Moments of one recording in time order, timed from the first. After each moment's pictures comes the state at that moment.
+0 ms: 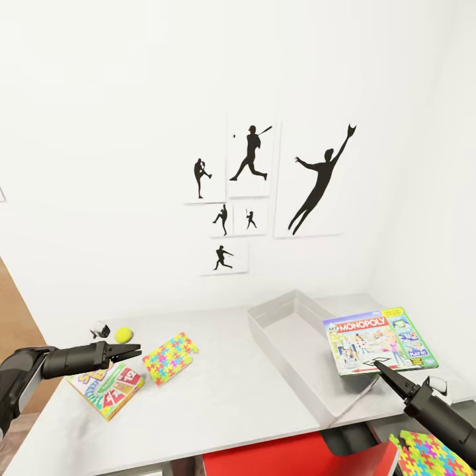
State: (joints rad) left arm -0.61 0.44 0.09 -0.78 0.15 0.82 -1.57; right arm -0.08 -0.12 -0.67 -1.44 -0.61 0.93 1.03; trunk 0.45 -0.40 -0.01
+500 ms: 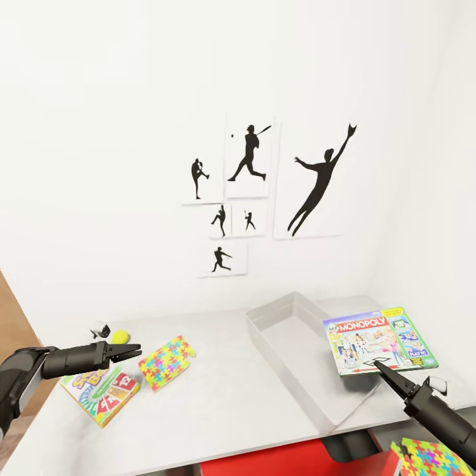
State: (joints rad) left arm -0.61 0.44 0.09 -0.78 0.15 0.82 -1.57; right arm -0.08 -0.12 -0.67 -1.44 -0.61 0.92 1.03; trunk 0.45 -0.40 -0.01
